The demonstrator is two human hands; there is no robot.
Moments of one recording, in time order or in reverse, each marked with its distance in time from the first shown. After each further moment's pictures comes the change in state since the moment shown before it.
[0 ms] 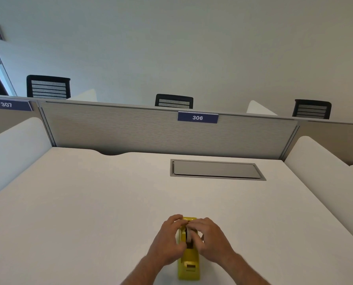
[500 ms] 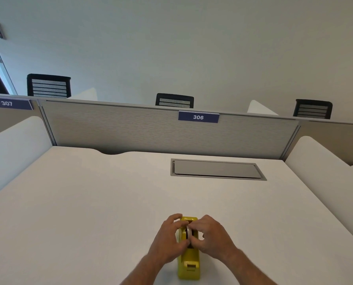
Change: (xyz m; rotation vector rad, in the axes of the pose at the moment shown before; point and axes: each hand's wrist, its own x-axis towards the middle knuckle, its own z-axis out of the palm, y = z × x) left_hand 0.005 -0.003 0.005 0.023 0.001 -0.047; right_hand 0.007 0.007 -0.002 -0.155 -0.006 -0.091
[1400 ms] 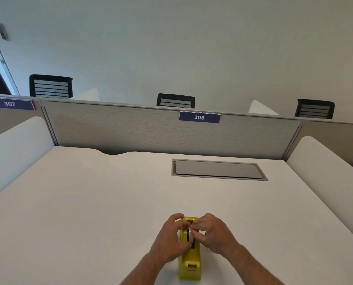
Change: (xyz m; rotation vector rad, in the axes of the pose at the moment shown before) left_hand 0.000 0.008 -0.005 0.018 -0.012 0.011; right_hand 0.007 0.005 -0.008 0.026 -0.061 -0.010
